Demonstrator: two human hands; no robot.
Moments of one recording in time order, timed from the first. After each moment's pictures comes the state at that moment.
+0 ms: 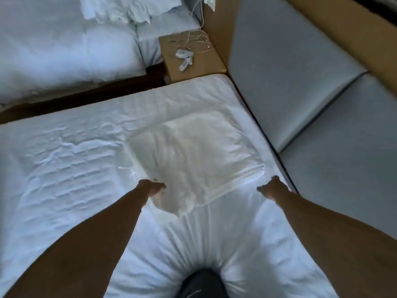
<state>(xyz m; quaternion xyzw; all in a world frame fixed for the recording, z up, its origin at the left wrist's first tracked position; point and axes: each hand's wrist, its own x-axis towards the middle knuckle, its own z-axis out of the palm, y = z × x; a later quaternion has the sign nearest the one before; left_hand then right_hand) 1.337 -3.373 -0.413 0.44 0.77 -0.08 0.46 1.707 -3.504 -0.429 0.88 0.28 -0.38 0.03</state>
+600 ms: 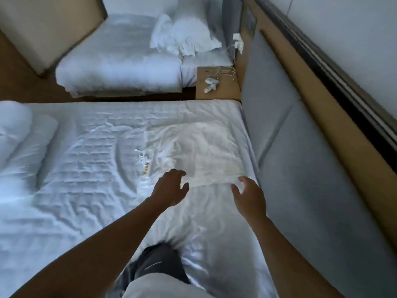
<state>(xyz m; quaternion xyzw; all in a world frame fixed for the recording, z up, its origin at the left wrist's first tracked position) 1.474 -3.630 -0.310 0.73 0.65 0.07 0.21 1.726 -3.675 -0.322 0.76 0.55 -0.24 -0.26</state>
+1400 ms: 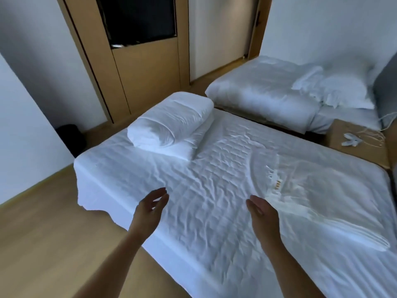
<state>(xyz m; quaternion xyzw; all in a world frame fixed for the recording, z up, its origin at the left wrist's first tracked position) 0.992 -4.052 -0.230 0.29 0.74 0.54 0.28 1.265 -3.883 -0.240 0.54 0.58 -0.50 -0.35</state>
